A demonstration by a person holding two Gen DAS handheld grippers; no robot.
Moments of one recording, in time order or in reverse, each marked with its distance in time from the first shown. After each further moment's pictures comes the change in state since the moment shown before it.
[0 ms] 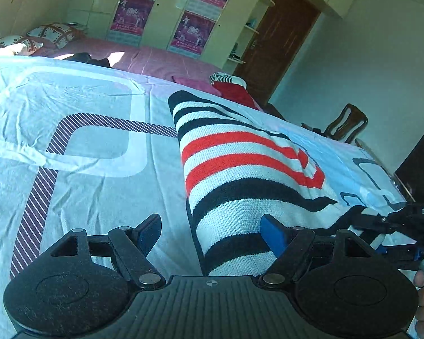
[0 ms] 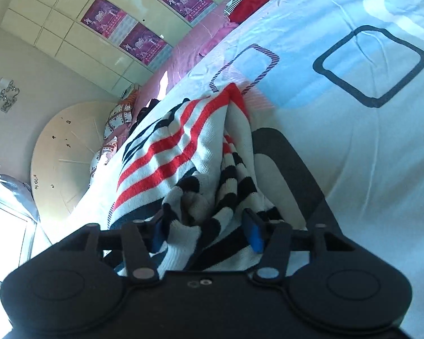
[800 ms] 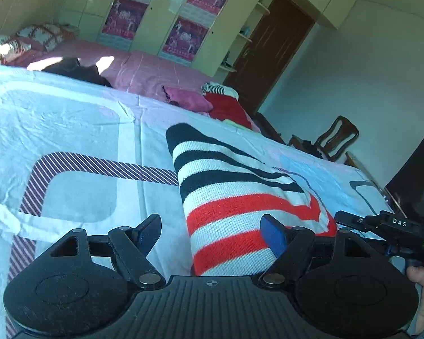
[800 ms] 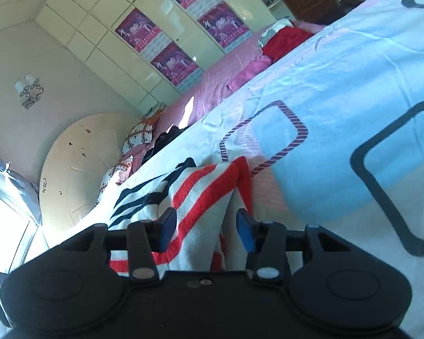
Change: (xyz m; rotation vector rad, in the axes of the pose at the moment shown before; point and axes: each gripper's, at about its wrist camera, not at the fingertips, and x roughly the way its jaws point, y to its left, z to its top) left arm 0.057 0.025 0.060 -0.040 0.014 -0.088; right arm 0.052 -0.029 0.078 -0.128 -0.087 0.111
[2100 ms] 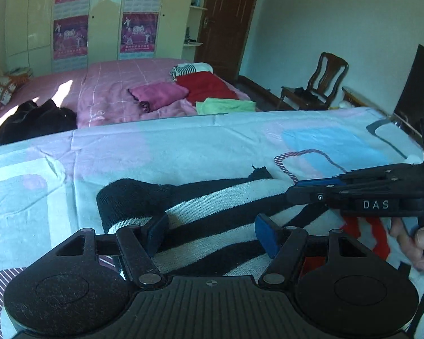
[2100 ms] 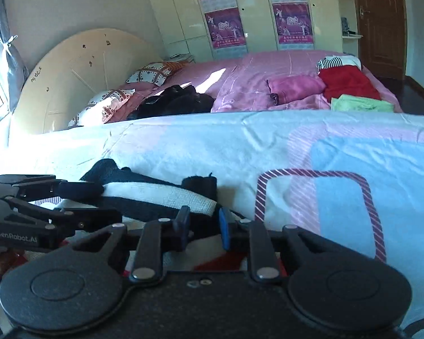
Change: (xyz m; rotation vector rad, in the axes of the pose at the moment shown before) left arm 0.105 -0.060 0.052 0.392 0.075 0.078; right arm 0.090 0.061 0.026 -0.510 0.119 -0.097
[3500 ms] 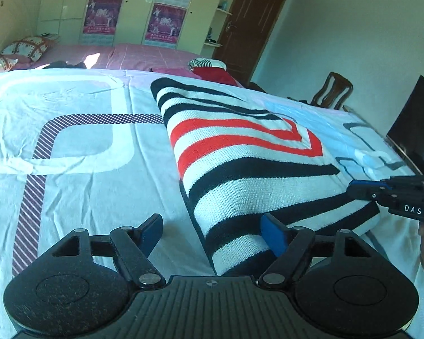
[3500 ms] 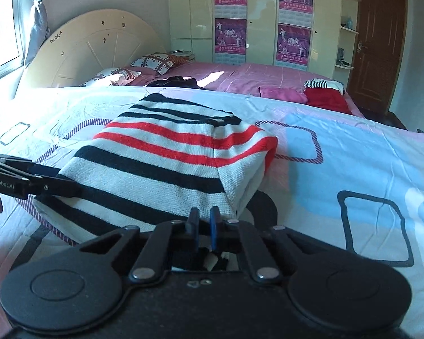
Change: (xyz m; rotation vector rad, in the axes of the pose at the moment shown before) left arm -0.155 -0.006 -0.134 -0.201 -0.021 -0.017; right arm -0.145 0.077 -0.100 -0.202 -0.006 -0.159
